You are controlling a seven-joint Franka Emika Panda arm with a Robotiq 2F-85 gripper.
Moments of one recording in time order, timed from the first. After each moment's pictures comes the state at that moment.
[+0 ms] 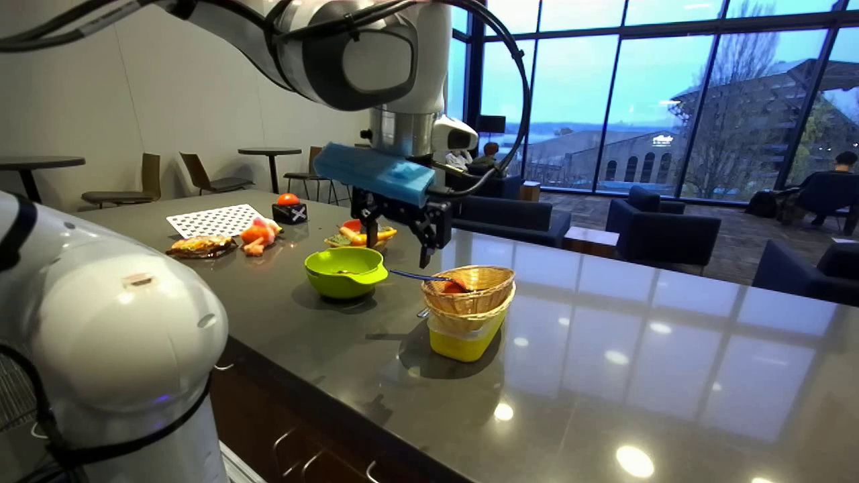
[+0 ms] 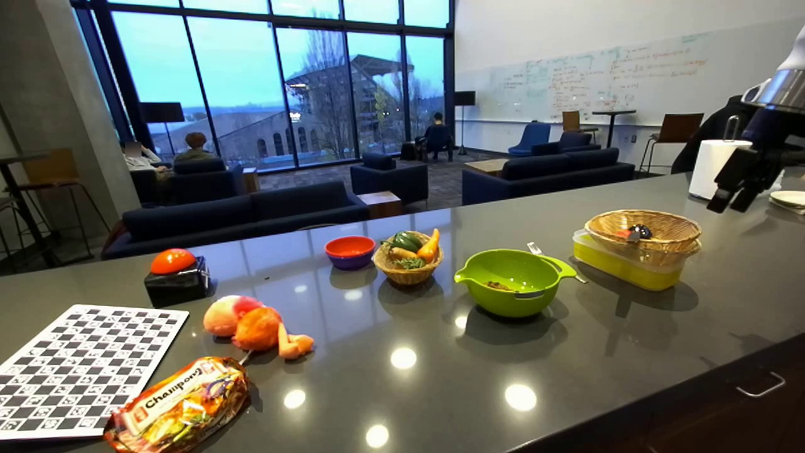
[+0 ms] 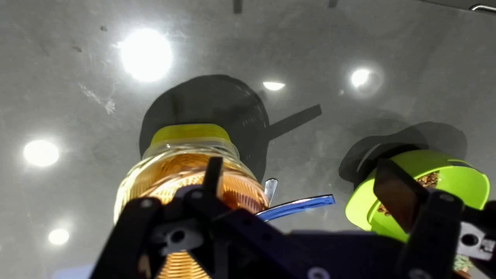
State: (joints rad) arm -0.05 -0.90 -0.33 -2.76 -0.01 2.02 -0.39
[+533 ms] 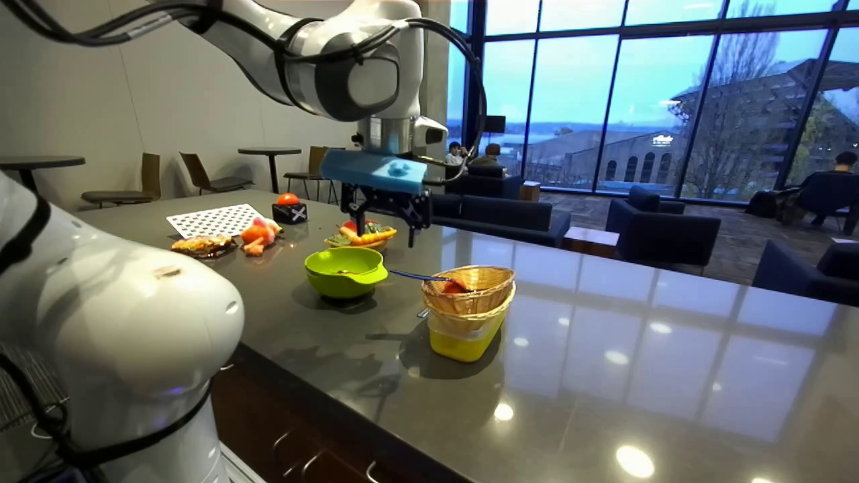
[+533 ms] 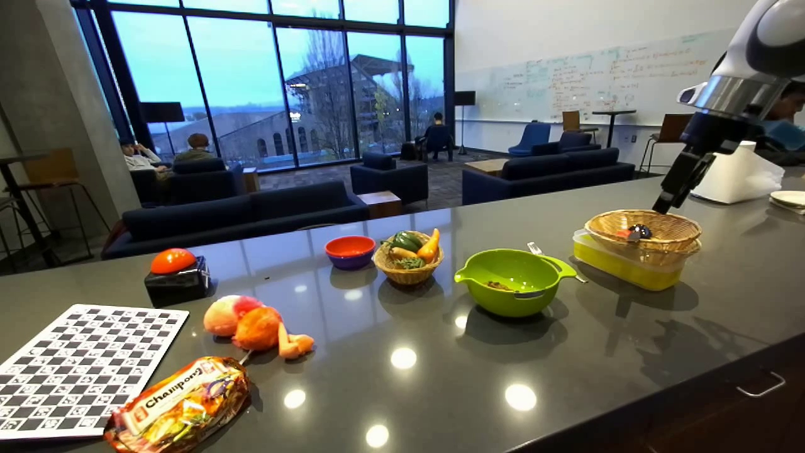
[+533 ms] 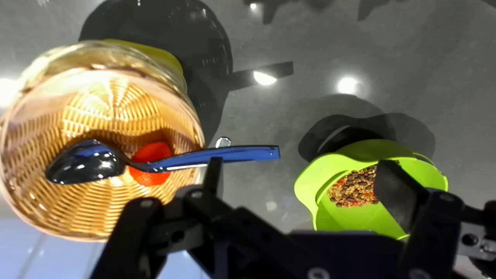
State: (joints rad) arm 0.13 -0.78 -0.27 -2.73 0.04 2.18 -0.46
